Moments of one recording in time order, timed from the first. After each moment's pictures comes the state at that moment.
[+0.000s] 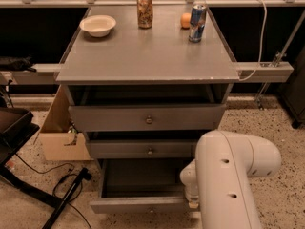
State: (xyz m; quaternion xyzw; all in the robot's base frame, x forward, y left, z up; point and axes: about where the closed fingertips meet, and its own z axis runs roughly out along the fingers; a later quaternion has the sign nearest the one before) arm 0.491 -0.209 0.167 0.65 -0.76 -0.01 0.09
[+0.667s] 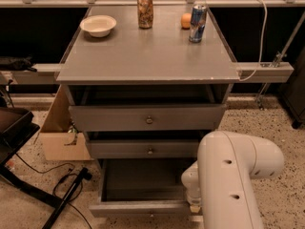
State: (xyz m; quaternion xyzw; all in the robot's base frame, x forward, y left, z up) arm 0.476 -0.214 0.167 0.64 -0.76 -0.02 0.10
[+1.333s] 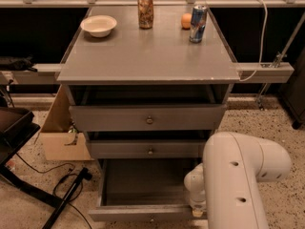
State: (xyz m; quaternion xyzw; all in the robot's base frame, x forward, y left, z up) arm 0.448 -0.221 0.171 0.64 -0.76 -0.04 0.12
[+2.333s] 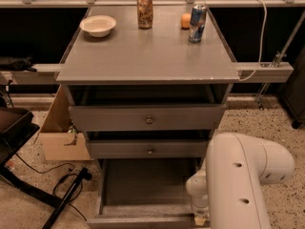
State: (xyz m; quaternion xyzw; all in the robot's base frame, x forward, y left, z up) arm 0.421 -0.227 0.171 0.63 -0.76 -0.05 0.13
